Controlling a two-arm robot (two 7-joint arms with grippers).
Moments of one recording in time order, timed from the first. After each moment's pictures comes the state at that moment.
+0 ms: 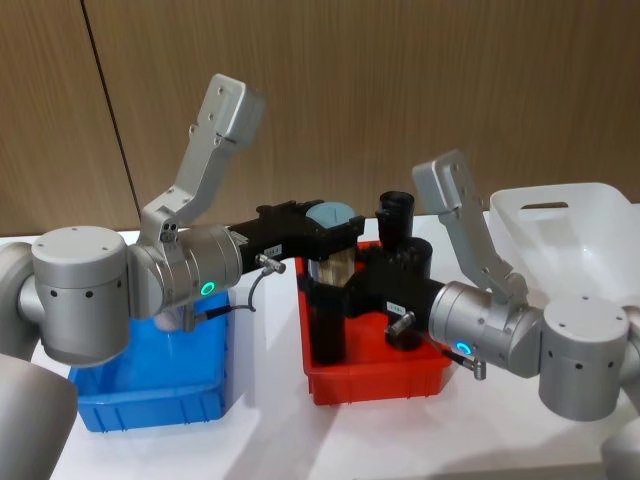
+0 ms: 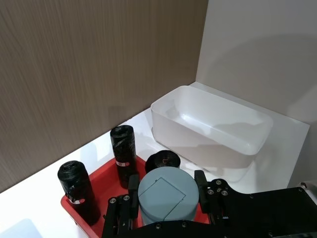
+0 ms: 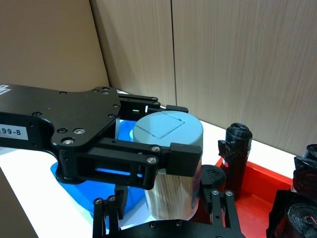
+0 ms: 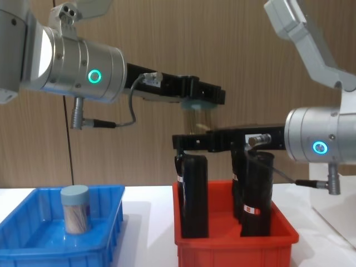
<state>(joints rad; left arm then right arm) -0.59 0.24 0.34 -1.49 -0.37 0.61 -0.49 0.43 0.14 -0.34 -1.44 0.22 0.37 0.48</state>
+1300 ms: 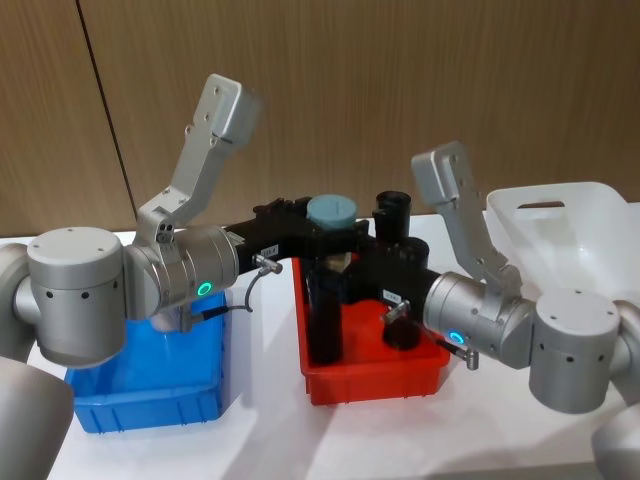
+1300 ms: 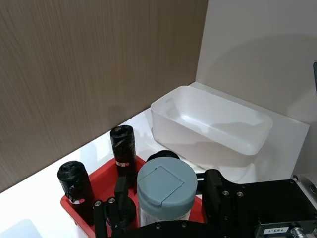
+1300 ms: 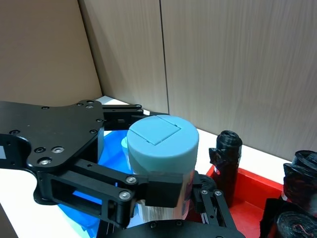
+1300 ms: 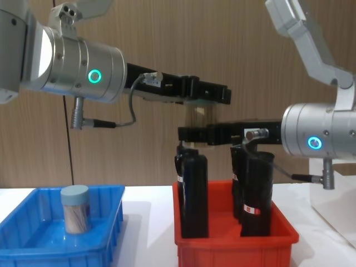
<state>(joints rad) -0.59 0.24 0.34 -1.49 -0.38 0.61 -0.49 0.45 0.13 -0.35 -1.40 0.25 0.34 0.44</state>
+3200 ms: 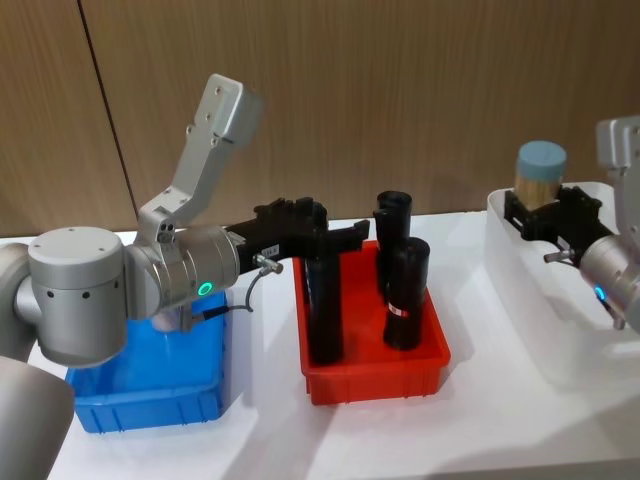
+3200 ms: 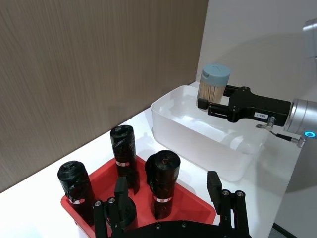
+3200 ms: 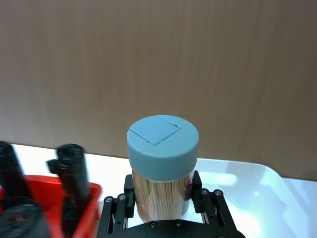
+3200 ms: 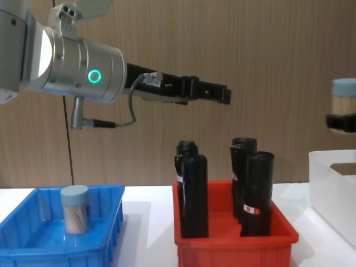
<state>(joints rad) -0.59 0.24 0.34 -1.49 -0.37 0.61 -0.49 0.48 0.26 -0.17 -1.28 0.21 0.21 0.09</state>
